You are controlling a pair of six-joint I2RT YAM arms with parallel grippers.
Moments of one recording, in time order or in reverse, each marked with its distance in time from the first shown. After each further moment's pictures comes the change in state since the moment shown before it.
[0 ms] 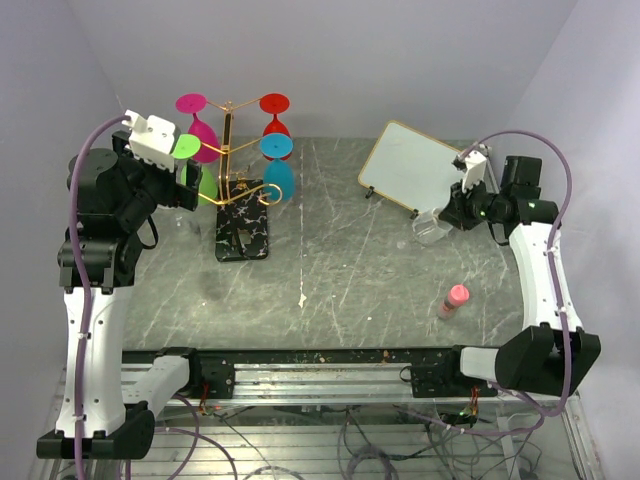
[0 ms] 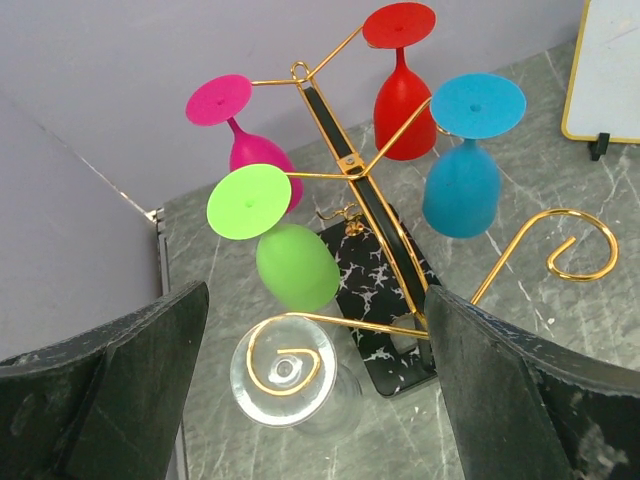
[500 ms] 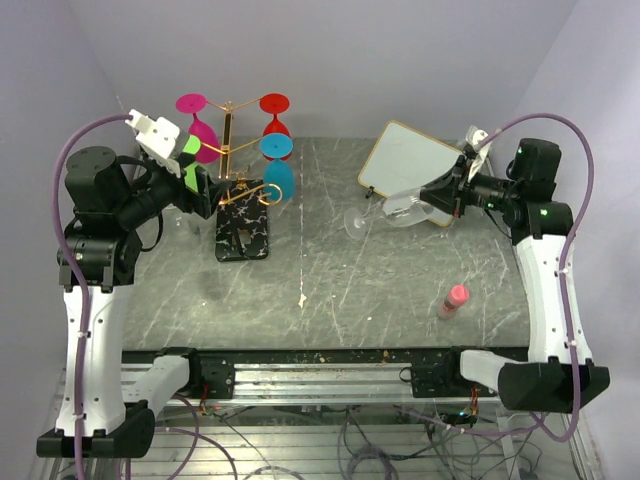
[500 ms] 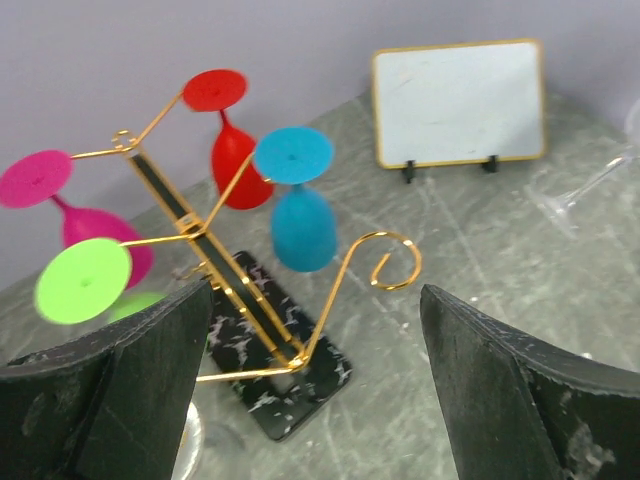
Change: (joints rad) left arm 0.002 0.002 0.011 0.017 0.334 -0.098; right arm 0.061 -0.077 0.160 0.036 -0.535 -0.006
